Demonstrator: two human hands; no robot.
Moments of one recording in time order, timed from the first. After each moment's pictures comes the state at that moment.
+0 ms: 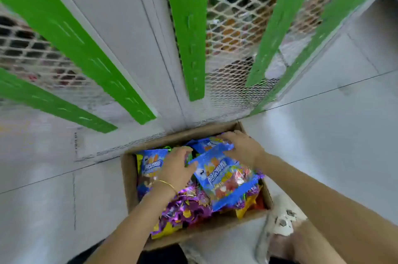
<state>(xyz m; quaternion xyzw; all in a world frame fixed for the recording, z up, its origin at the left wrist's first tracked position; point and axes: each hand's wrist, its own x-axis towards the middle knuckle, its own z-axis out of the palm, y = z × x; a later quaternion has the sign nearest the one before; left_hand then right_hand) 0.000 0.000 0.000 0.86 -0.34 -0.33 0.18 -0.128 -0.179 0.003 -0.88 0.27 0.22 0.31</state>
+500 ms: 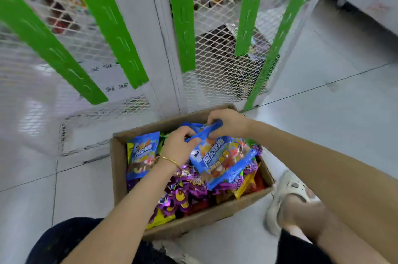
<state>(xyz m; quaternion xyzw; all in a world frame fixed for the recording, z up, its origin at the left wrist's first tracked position) -0.038 0.009 -0.045 0.81 -0.36 -0.29 0.36 -0.141 -0.145 -0.014 -0.90 0.19 0.07 0.40</state>
